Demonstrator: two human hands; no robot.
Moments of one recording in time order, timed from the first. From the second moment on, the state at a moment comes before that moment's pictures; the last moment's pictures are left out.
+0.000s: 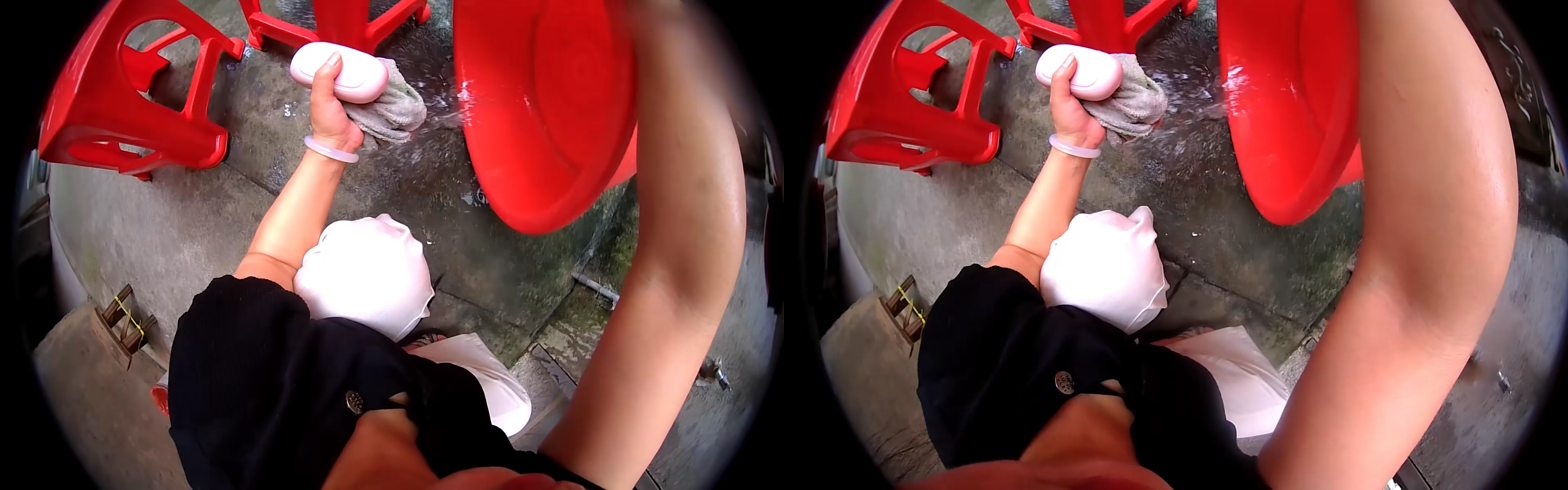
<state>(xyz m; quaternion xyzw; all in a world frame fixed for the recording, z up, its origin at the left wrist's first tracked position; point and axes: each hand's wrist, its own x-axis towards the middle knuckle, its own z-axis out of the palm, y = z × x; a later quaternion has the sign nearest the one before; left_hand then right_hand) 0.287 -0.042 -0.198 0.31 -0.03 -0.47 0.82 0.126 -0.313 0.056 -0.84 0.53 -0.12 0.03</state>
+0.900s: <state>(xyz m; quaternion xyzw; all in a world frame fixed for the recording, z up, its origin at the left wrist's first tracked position) 0.257 -0.040 -0.183 0.38 -0.11 -0.53 0.75 -0.389 0.017 -0.156 -0.30 0.94 -0.14 -0.07</state>
